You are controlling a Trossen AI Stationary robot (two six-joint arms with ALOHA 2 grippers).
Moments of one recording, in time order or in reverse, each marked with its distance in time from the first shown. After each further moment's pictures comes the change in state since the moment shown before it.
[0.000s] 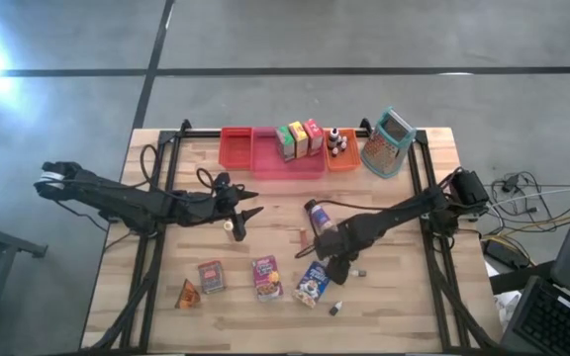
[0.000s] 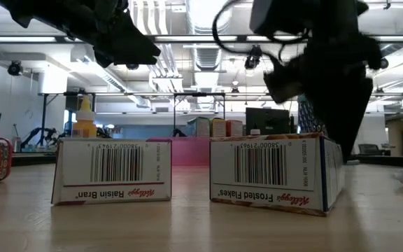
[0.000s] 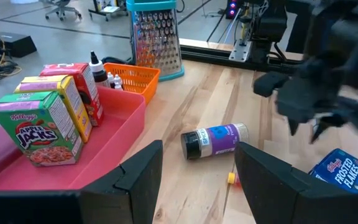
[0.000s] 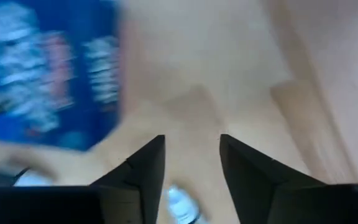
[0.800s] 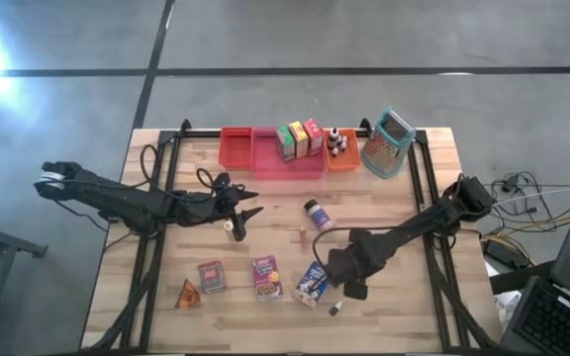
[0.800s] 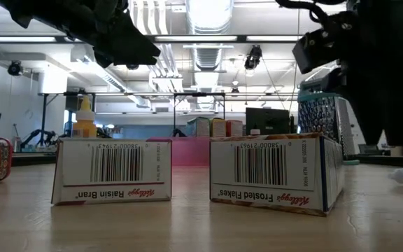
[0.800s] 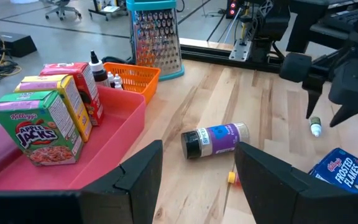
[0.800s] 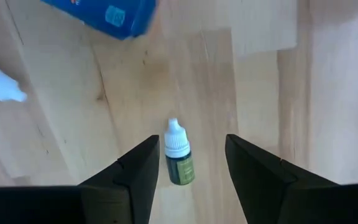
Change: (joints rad) left arm 0.000 0.000 -0.002 0.000 0.000 0.000; right arm 0.194 0.000 0.086 -0.218 0.160 -0.160
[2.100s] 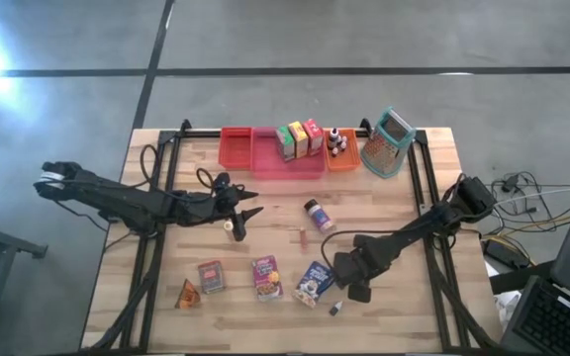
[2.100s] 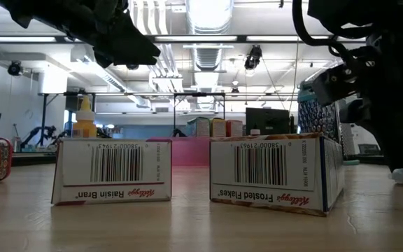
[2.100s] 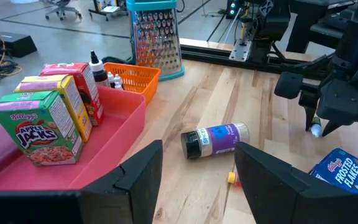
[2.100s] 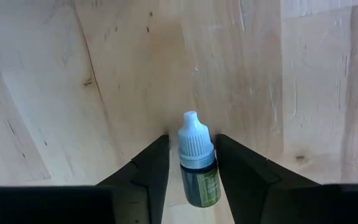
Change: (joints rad) left arm 0.000 0.000 0.000 0.000 -0.001 0.000; right arm 0.016 -0.002 -0.187 0.230 -0.056 0.046
